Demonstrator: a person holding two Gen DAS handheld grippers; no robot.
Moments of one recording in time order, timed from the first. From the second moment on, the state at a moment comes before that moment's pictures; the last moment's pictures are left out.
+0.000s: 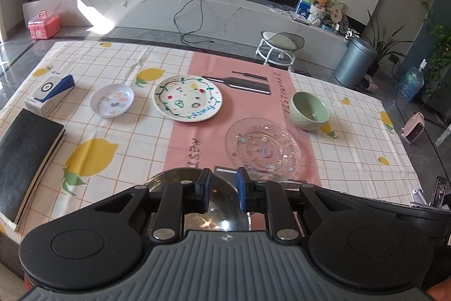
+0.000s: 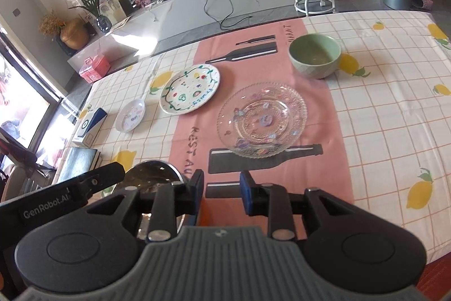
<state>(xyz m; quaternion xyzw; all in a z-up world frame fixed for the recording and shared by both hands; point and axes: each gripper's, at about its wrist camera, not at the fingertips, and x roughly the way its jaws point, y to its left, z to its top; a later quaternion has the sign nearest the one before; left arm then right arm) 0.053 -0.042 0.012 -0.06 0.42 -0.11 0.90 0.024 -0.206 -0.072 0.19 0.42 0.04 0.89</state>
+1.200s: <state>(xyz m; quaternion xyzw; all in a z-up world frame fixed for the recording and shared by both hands) 0.229 -0.198 -0.038 -0.12 0.48 -0.12 0.86 0.158 -0.383 -0.099 0.25 0.39 -0.07 0.88</state>
